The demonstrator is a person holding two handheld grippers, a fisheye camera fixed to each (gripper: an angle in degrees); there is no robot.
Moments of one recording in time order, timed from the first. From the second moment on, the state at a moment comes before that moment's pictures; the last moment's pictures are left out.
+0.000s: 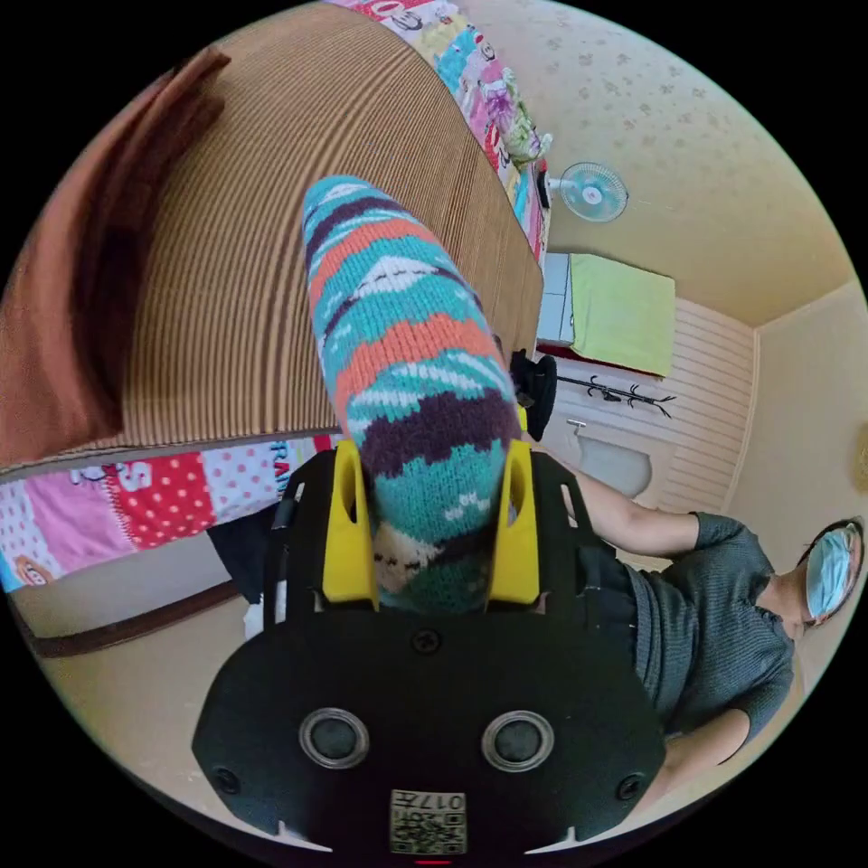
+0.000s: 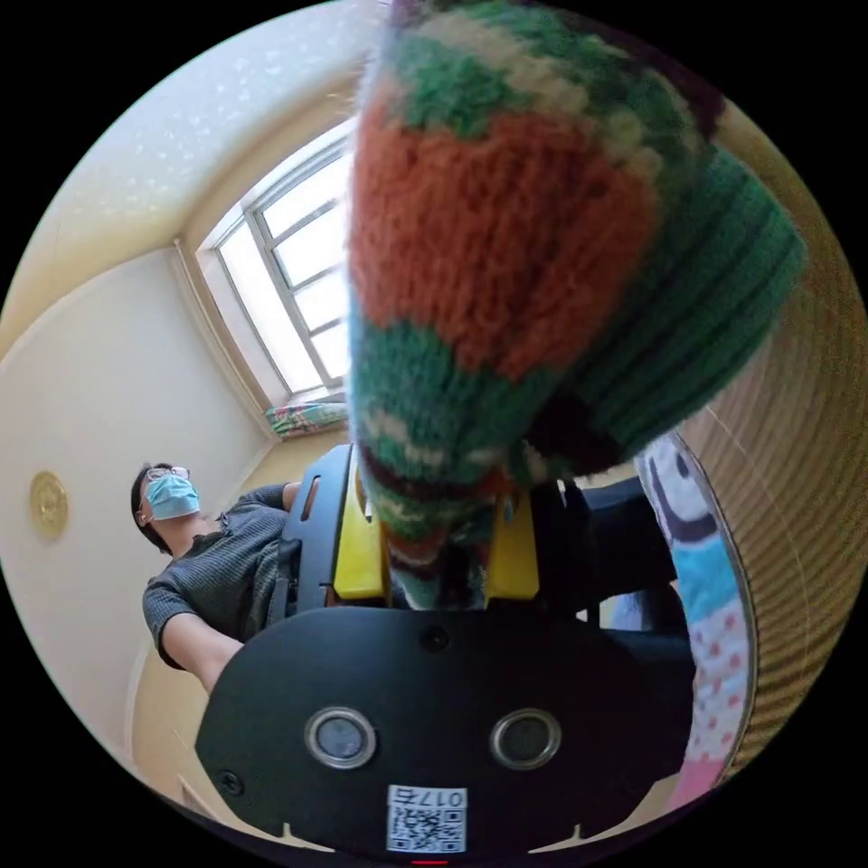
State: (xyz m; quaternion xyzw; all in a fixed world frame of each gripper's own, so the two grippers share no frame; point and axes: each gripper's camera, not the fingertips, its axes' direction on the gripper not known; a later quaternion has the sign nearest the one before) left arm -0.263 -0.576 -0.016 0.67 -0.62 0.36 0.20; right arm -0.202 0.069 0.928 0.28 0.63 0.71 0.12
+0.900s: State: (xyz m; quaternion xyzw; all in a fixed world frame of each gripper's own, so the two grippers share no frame) left arm -0.612 -0.300 -0.024 0.85 -0.02 0.52 0.09; right arm -0.181 0.299 0.692 0.04 0.41 0.86 -0.30
